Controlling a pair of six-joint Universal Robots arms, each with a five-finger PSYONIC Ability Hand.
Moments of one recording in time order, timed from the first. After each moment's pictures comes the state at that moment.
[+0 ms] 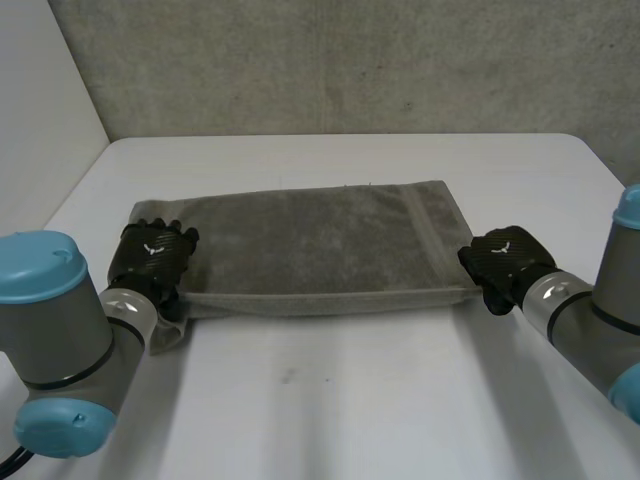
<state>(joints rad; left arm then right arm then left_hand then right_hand) 4.35 -1.92 -1.80 3.48 -1.68 3.57 1.85 -1.19 1.65 -0.03 1.41 2.52 0.27 0.26 0.26 0.26 0.09 0.98 1.18 1.19 1.19 0.99</state>
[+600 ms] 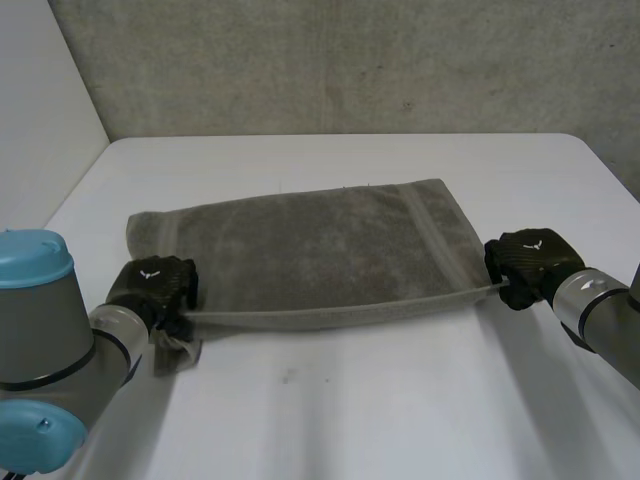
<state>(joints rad) 4.39 -1.90 -1.82 3.31 -1.58 3.33 1.71 -1.19 1.68 -0.06 1.31 2.71 0.91 0.89 0.89 0.89 0.71 0.98 1.18 1.19 1.19 1.00</state>
